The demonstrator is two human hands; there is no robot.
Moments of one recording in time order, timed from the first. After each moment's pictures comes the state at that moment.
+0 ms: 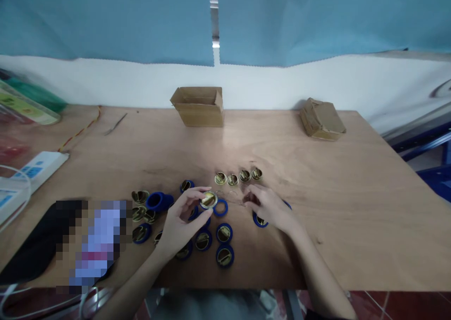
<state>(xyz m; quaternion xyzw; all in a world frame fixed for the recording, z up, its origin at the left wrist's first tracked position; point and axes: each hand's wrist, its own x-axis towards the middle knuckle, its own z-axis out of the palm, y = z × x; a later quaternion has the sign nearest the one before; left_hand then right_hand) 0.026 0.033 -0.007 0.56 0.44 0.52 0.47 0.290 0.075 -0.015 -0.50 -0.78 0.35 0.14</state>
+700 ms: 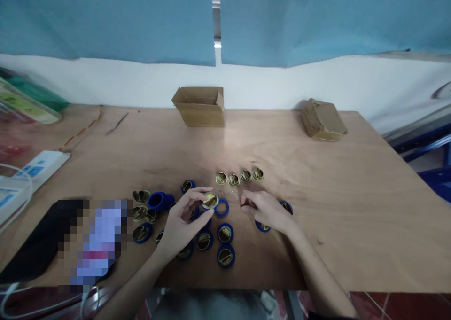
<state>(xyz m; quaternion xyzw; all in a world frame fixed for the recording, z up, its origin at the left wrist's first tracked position) 0.024 0.033 -0.007 0.58 0.45 0.51 0.46 0.281 0.073 -0.016 -0.46 -0.79 0.38 0.11</state>
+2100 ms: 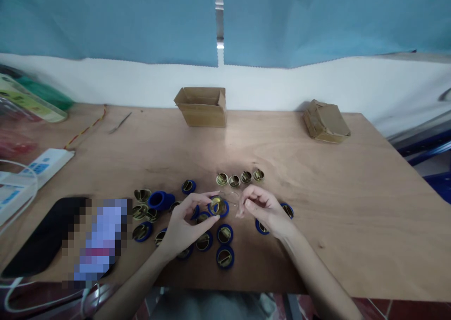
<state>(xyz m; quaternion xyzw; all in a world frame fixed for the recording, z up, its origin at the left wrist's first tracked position) 0.027 0.031 -0.001 0.61 0.47 0.46 0.44 0.261 0.056 0.005 -0.33 -0.47 0.70 0.42</state>
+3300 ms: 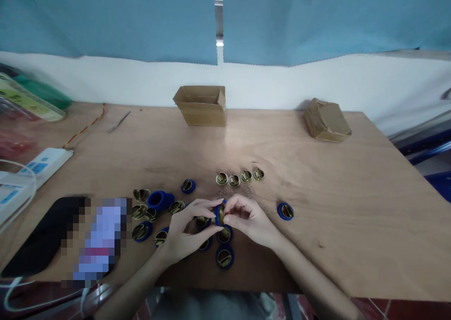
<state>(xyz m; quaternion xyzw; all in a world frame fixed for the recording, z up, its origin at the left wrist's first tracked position) 0.028 0.026 -0.005 0.69 0.37 0.50 0.36 0.234 0.044 -0.003 -0.34 -0.51 0.69 0.37</state>
